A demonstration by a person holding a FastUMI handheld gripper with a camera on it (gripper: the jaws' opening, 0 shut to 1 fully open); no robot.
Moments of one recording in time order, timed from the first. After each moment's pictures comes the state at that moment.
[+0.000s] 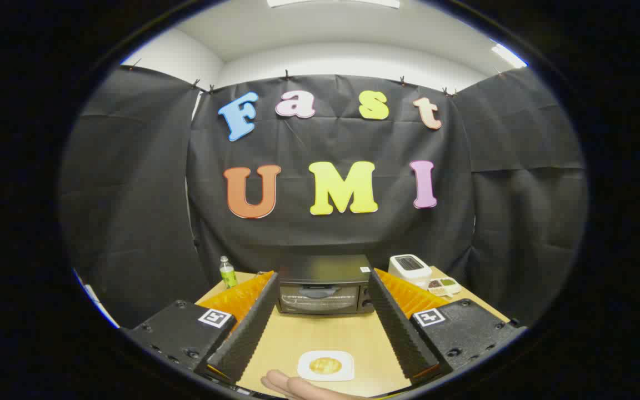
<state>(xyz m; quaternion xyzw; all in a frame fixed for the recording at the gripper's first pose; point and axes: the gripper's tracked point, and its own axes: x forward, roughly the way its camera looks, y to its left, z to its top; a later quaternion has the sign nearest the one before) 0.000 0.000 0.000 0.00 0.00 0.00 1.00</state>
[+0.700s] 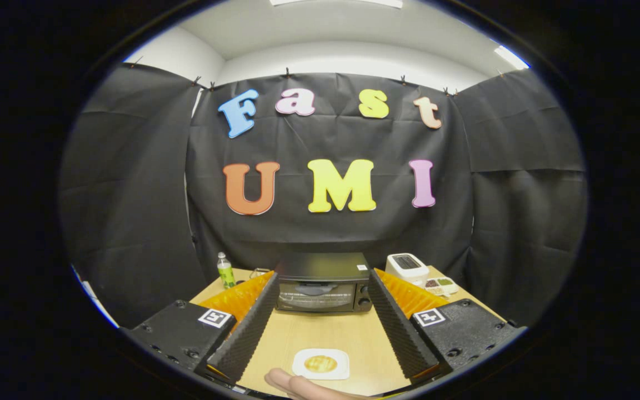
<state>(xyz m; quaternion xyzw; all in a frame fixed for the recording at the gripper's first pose) 0.002 -0.005 -0.008 -0.01 0.01 0.00 1.00</state>
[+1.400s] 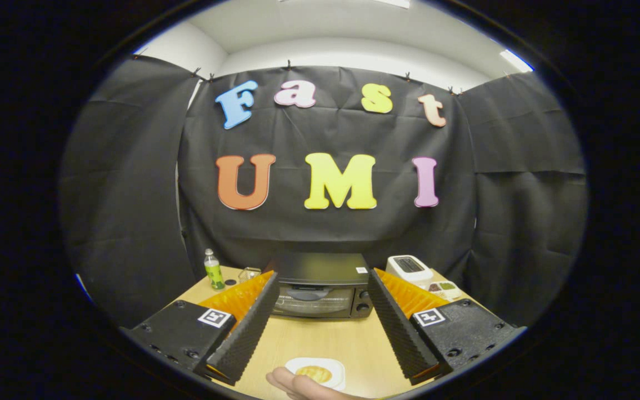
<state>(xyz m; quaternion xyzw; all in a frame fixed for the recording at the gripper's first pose) 0.076 -0.006 -0.031 -0.02 0.01 0.00 1.00</state>
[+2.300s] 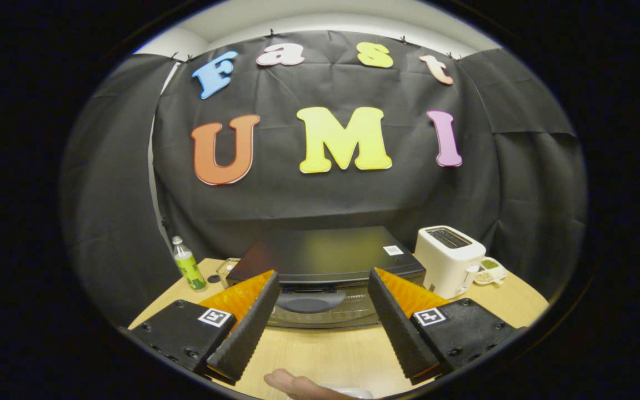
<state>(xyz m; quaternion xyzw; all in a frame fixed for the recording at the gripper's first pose) 0.273 -0.012 -0.131 0.02 0.06 -0.01 1.00</state>
